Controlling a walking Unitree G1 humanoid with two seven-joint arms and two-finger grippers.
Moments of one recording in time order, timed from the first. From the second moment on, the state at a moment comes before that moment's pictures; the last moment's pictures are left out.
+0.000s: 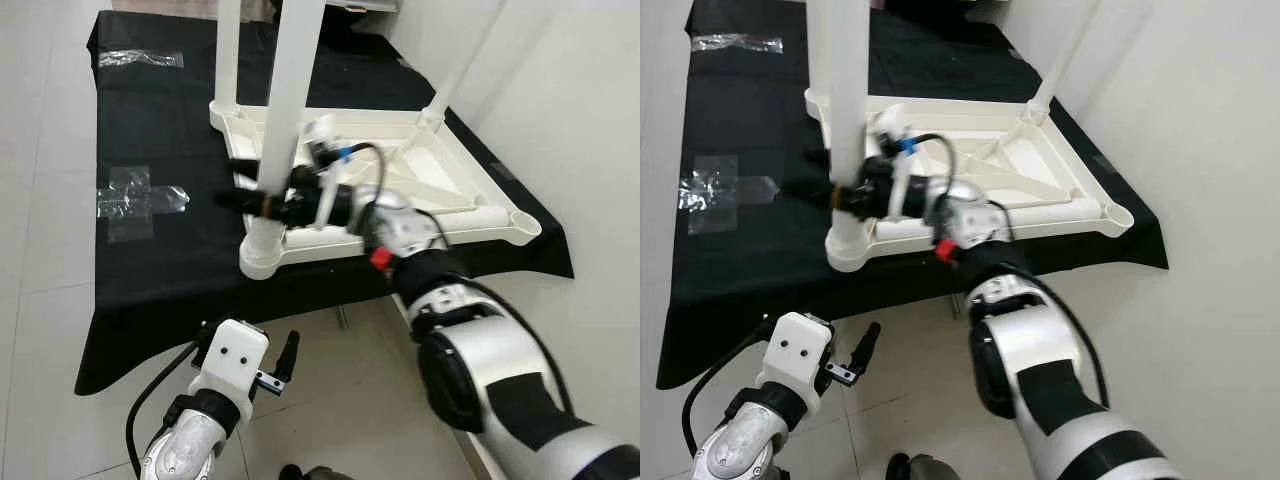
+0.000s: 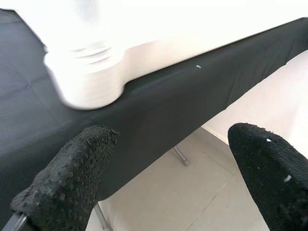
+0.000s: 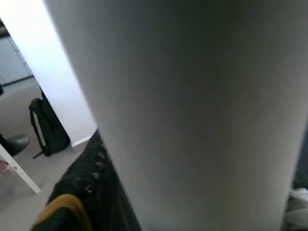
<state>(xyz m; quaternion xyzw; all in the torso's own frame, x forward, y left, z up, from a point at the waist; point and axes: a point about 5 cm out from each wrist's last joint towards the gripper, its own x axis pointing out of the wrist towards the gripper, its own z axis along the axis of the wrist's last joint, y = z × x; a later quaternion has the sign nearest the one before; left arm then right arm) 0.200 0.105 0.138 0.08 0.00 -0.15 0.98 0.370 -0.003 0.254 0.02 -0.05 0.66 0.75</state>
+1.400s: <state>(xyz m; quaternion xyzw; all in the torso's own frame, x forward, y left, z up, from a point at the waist) 0.202 0.104 0.139 0.08 -0.01 -0.15 0.98 0.397 -0.033 0.275 0.17 -0.15 0.33 0.92</state>
